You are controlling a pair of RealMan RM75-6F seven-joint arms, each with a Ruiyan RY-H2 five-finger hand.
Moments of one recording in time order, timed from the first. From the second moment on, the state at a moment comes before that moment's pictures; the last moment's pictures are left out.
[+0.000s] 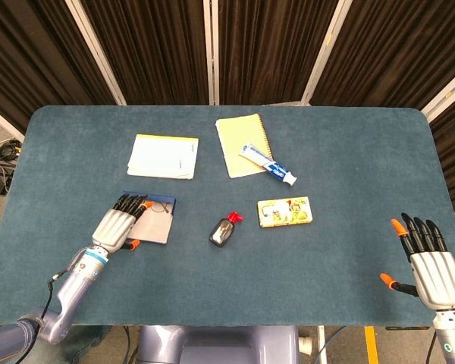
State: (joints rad) left arm -0.54 -1.65 -0.05 -1.13 1.43 1.05 0.09; right arm 0.08 -1.09 0.04 -1.62 -1.58 1.51 -0.15
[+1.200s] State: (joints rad) left arm -0.53 -1.62 -0.04 -1.15 1.42 1.07 0.11; right arm 0.08 -1.09 0.04 -1.63 -1.58 1.50 -0.15
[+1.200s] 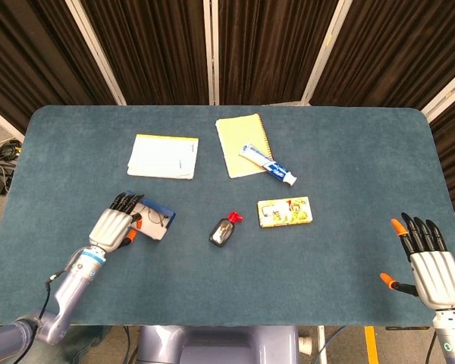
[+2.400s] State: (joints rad) left arm -0.57 -1.45 -0.07 -1.45 1.21 0.94 0.30; right arm 0.08 -1.09 0.04 -1.62 -1.57 1.50 -0.15
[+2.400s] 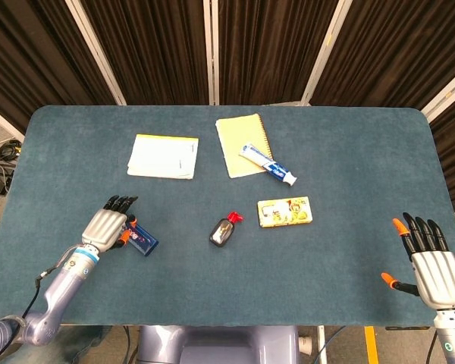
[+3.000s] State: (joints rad) left arm -0.57 -1.37 -0.04 -1.45 1.32 0.94 0.19; right arm 0.08 -1.09 0.04 -1.63 -1.58 1.51 -0.16
